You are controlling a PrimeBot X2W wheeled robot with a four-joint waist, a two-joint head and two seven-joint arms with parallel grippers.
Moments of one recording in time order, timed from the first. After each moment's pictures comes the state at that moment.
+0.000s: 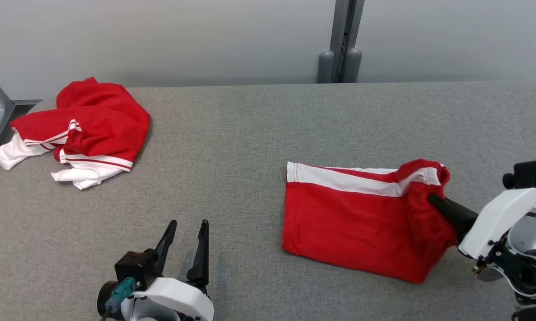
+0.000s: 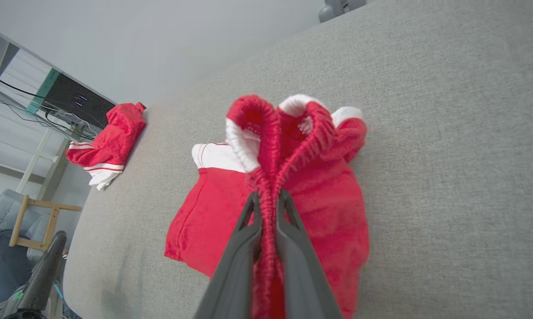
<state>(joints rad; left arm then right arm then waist) -0.12 0.06 -0.30 0.38 -0.41 0.05 -0.26 -0.25 -0.20 -0.03 0.16 0.75 0.13 0.68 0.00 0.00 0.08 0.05</state>
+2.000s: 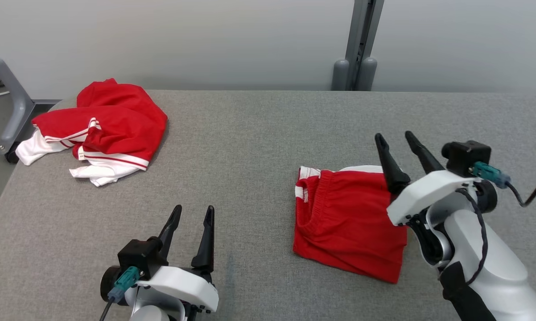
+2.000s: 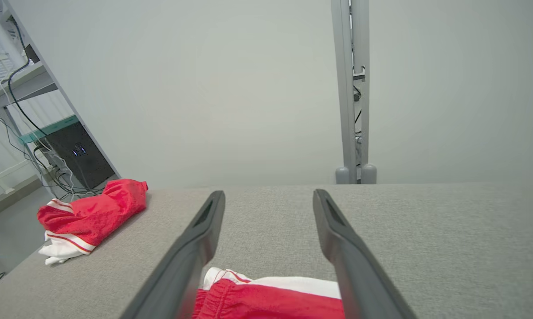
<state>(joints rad) -0.15 0.05 -0.31 0.36 -0.40 0.05 -0.26 -0.61 -0.11 0.40 0.70 0.58 0.13 -0.19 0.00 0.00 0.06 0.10</state>
